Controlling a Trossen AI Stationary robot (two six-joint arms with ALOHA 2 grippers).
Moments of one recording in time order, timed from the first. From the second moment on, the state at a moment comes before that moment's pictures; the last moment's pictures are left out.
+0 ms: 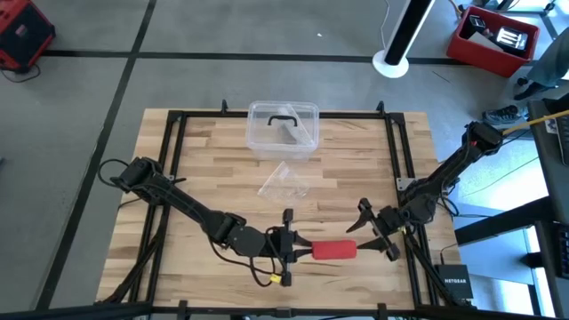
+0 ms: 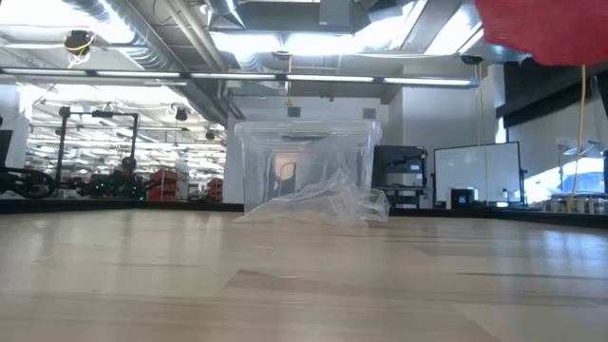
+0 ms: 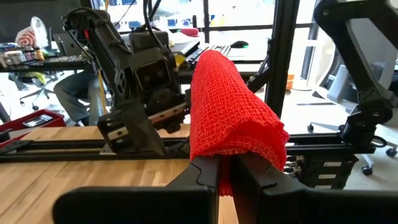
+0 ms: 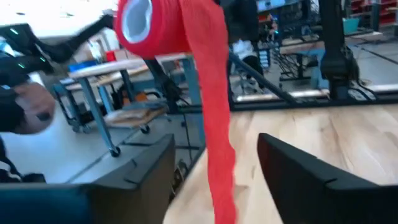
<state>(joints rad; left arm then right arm) -0.51 1.84 1.45 0.32 -0.51 -0.02 0.79 0.91 0.22 0.76 0.36 0.19</state>
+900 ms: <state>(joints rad) -0.52 1.84 1.45 0.32 -0.42 -0.08 0.79 1.17 0.53 0.65 0.79 -0.36</state>
